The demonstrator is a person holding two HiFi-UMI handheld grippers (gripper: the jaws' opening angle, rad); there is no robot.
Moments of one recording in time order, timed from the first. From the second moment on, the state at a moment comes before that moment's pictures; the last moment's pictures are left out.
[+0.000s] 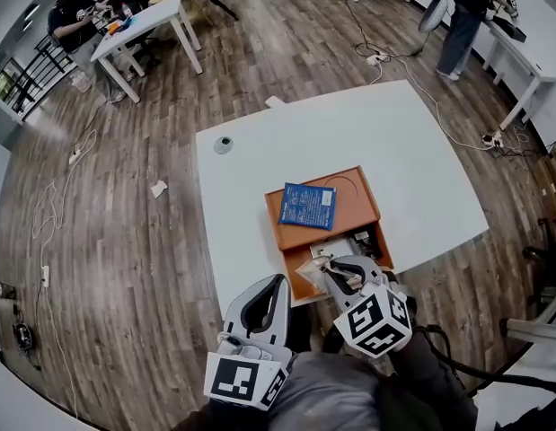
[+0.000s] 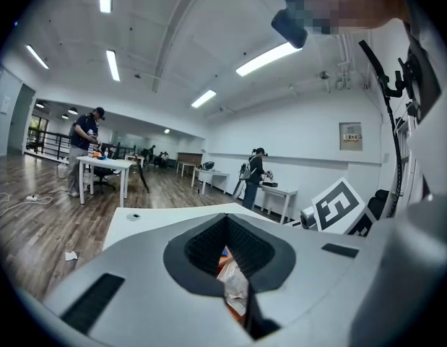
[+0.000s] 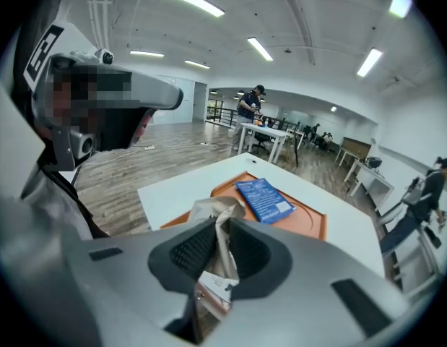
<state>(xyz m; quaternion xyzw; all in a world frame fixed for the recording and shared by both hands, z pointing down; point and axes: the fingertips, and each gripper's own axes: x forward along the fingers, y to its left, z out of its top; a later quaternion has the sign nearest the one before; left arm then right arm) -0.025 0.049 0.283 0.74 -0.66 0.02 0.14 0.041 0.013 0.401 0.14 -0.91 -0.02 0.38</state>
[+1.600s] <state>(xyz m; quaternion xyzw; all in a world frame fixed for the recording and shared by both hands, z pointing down) -0.102 -0.006 0.309 0.72 -0.67 0.01 0.18 0.016 -0.116 0.374 0.32 -0.89 -0.03 0.32</state>
